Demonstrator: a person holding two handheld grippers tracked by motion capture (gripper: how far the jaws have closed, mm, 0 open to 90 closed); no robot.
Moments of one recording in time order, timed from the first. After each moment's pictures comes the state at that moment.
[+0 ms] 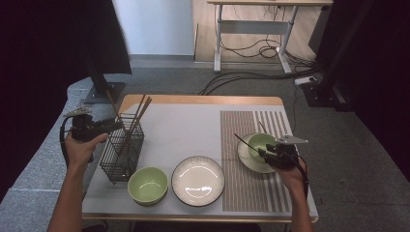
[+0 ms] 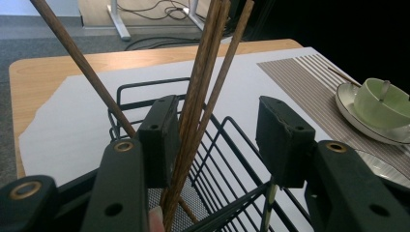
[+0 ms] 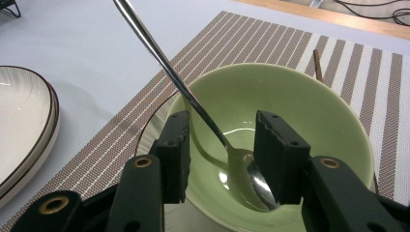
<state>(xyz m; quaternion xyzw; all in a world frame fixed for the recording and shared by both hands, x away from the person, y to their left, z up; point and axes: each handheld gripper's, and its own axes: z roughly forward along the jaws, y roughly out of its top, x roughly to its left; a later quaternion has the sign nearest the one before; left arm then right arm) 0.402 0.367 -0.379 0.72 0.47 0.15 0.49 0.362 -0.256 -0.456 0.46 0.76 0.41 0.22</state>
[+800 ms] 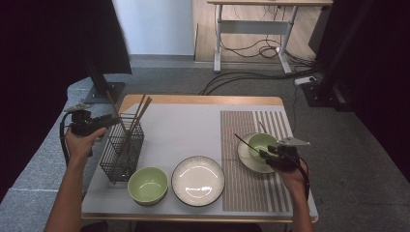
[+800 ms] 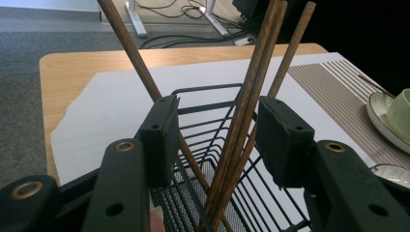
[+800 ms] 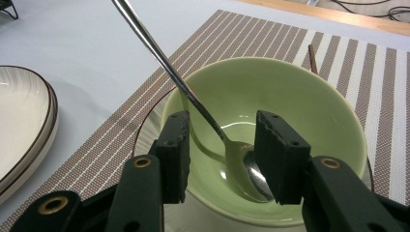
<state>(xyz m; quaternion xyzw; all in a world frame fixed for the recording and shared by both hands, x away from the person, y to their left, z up) 0.429 0.385 -0.392 0.71 0.49 0.15 0.48 0.356 -0.260 -0.458 0.47 0.75 0.41 0.22</state>
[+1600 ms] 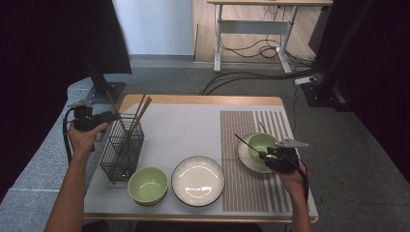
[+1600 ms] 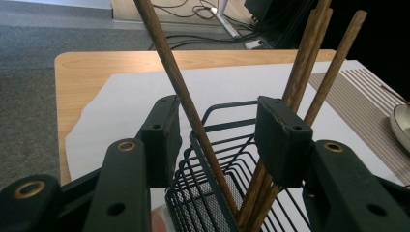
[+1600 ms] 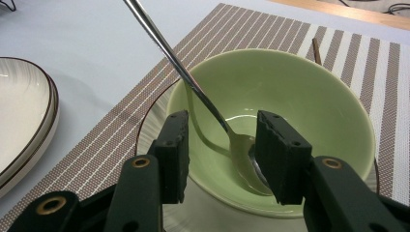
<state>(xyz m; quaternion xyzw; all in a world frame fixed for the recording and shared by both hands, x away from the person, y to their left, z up) 0.453 0.390 -0.401 0.70 0.51 0.16 0.47 0.353 -0.257 -0.461 0.47 0.75 0.40 0.22</state>
